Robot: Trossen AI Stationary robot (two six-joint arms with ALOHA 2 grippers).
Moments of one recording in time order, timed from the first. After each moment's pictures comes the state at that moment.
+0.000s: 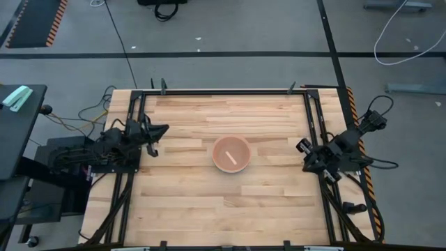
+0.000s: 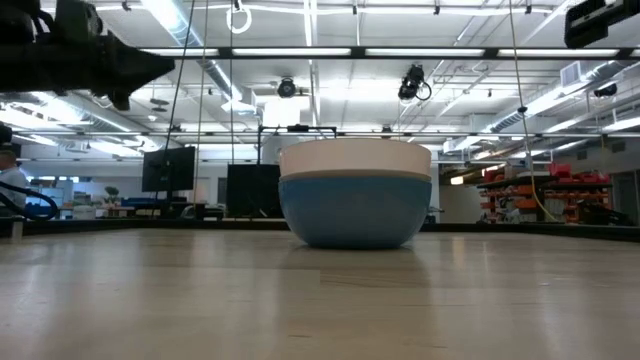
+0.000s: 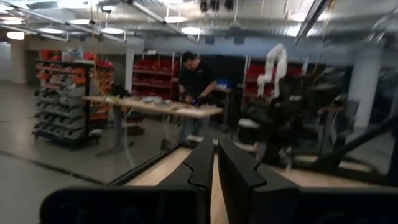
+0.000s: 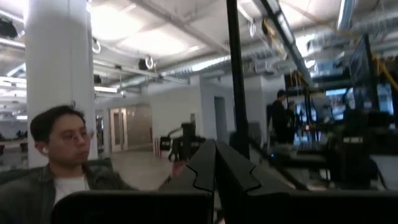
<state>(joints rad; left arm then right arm) 0.13 0.01 0.01 0.25 -0.24 -0.05 0.56 0.06 0.01 0.44 0.00 0.05</state>
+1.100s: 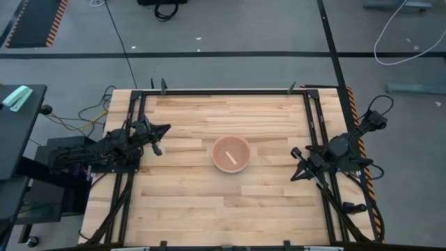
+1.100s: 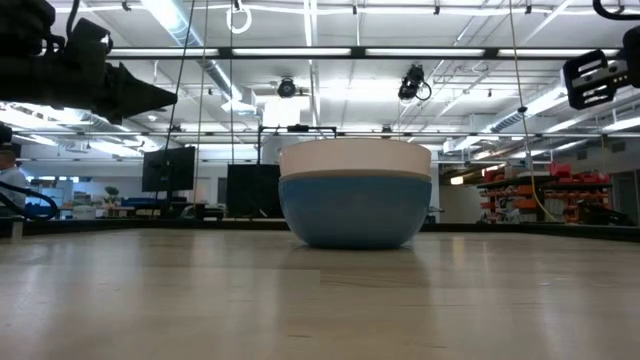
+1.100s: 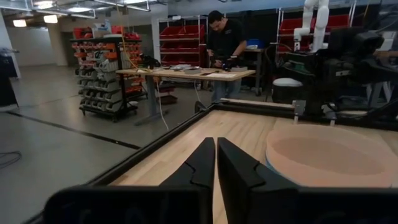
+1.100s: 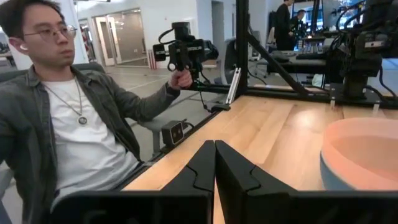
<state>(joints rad) 0.13 0.01 0.01 0.06 -0.36 0.03 0.56 0.06 0.01 0.02 0.00 0.07</state>
